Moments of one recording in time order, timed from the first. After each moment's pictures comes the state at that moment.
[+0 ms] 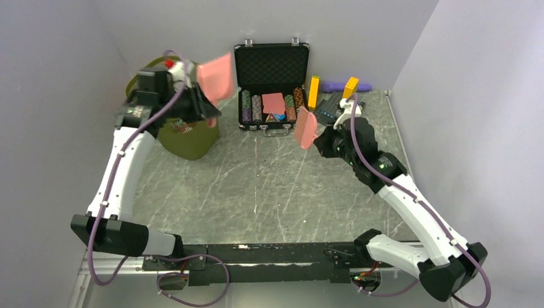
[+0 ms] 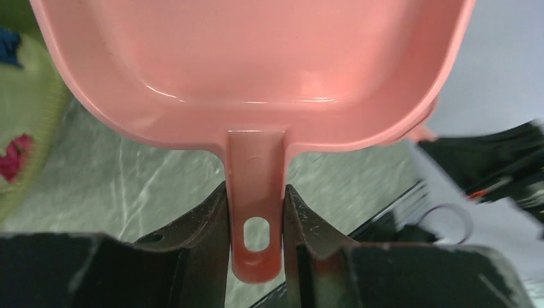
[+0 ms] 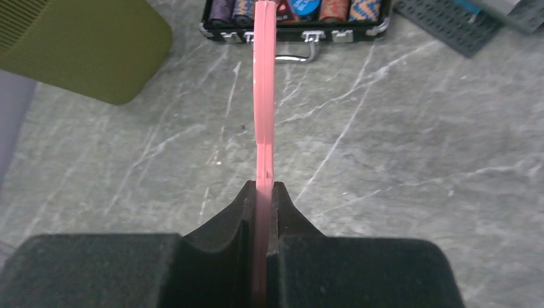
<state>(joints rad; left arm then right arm) -0.06 1.36 1.61 -0.75 0.58 -0.45 0.52 1.05 1.13 -0.57 0.12 0.38</state>
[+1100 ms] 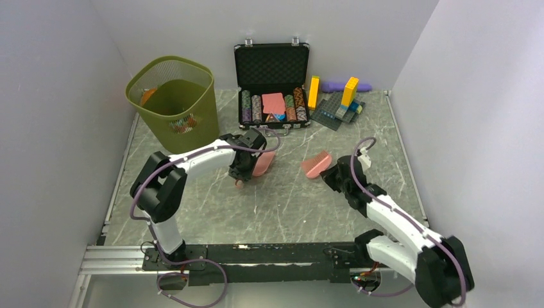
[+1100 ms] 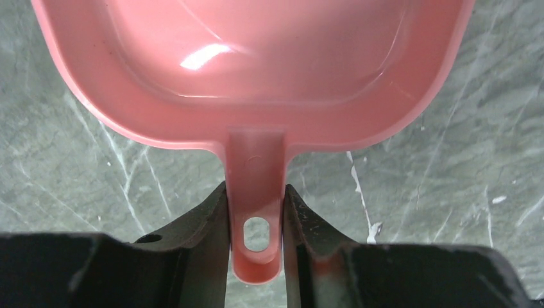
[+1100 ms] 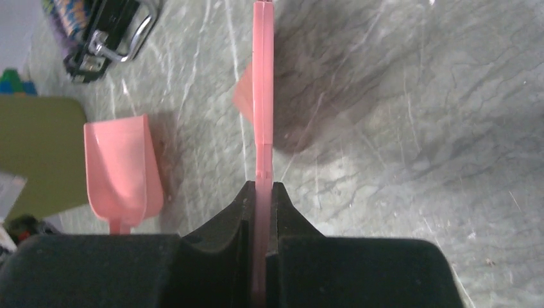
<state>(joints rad) -0.70 1.76 1.23 -0.76 -0.16 -0.32 0.43 0.90 0.42 -0.16 0.22 1.03</state>
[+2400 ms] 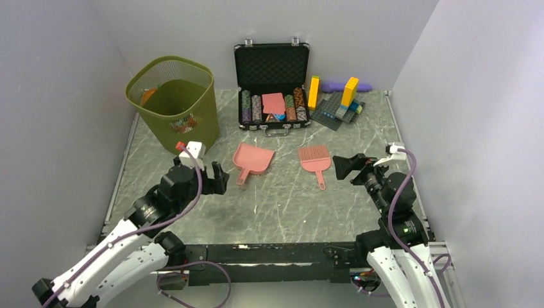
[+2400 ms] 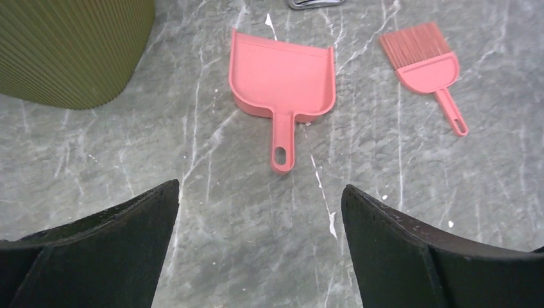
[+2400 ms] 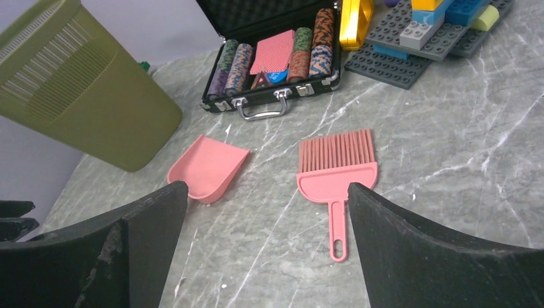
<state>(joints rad) -0.70 0.67 0.70 -0.48 -0.31 -0.39 0.25 0.38 0.59 -0.31 -0.02 0.44</state>
